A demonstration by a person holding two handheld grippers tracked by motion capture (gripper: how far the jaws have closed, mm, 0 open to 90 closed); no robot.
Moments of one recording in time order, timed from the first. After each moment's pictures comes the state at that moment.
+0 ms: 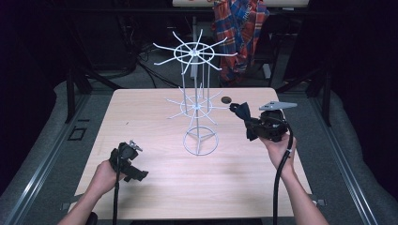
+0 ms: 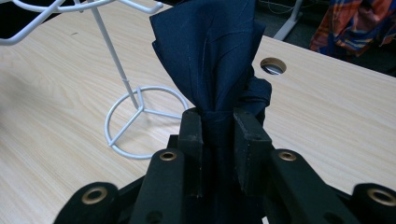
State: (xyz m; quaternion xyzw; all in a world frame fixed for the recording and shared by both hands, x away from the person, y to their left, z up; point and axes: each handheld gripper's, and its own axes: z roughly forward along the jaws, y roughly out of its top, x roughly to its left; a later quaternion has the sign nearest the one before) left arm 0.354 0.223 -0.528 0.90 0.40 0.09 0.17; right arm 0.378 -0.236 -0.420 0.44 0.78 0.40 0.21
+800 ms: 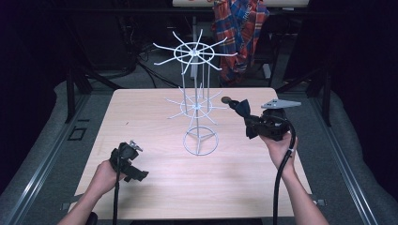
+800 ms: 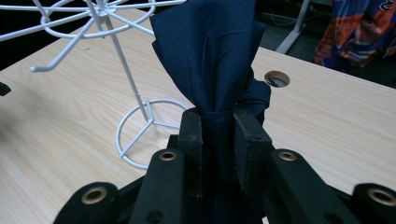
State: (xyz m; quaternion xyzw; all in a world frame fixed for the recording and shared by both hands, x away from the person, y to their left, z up) left arm 0.354 0.223 -0.528 0.90 0.40 0.09 0.17; right arm 0.373 -0.234 -0.409 0.44 0.77 0.42 0.20
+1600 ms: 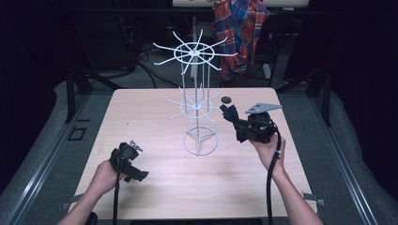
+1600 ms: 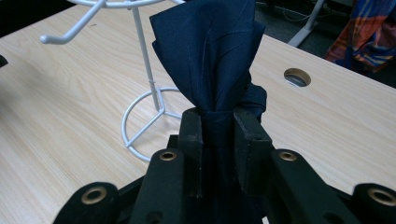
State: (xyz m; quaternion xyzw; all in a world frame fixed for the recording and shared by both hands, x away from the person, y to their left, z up) left arm 0.354 0.222 -0.528 0.90 0.40 0.09 0.17; right arm 0.377 -0.202 -0.424 0.40 0.80 0.39 0.21
